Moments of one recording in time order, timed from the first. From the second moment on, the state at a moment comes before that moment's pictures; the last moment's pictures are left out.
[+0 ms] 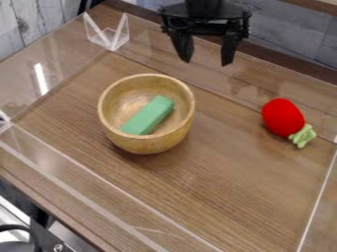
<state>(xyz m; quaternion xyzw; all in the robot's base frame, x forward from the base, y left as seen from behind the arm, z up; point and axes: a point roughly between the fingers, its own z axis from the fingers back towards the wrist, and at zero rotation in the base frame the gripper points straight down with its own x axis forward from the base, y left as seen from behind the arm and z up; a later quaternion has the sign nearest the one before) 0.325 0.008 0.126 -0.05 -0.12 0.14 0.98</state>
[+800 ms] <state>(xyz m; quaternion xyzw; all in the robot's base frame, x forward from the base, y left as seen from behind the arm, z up) 0.322 0.008 0.134 -0.04 -0.12 0.15 0.98</state>
